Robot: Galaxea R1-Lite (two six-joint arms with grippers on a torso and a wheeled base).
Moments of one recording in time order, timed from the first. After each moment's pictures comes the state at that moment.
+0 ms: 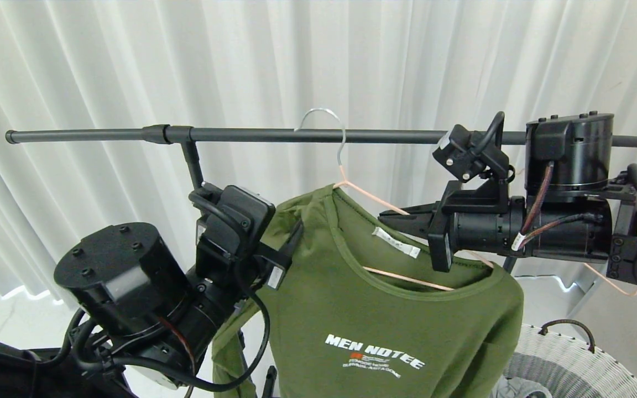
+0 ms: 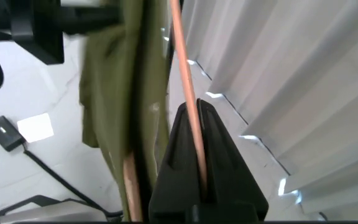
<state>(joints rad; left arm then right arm) -0.69 1.71 -0.48 -1.33 0.32 0.52 0.70 1.65 -1.06 -0.34 0.41 -0.19</state>
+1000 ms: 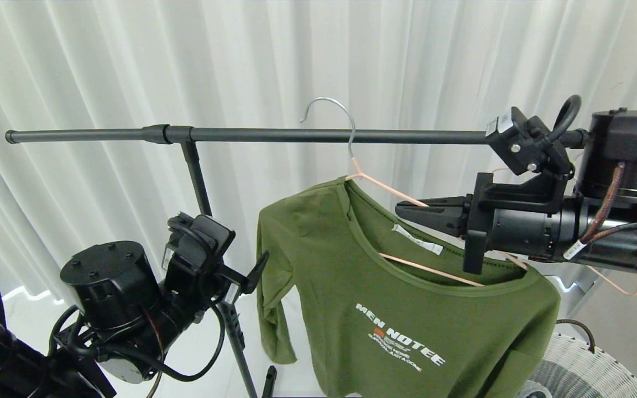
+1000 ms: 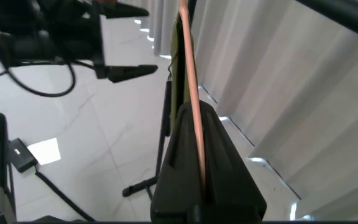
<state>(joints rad) -0.42 1.78 -0.32 -1.39 0.15 0.51 0.68 1.55 -0.93 -0.49 0.50 -0.14</state>
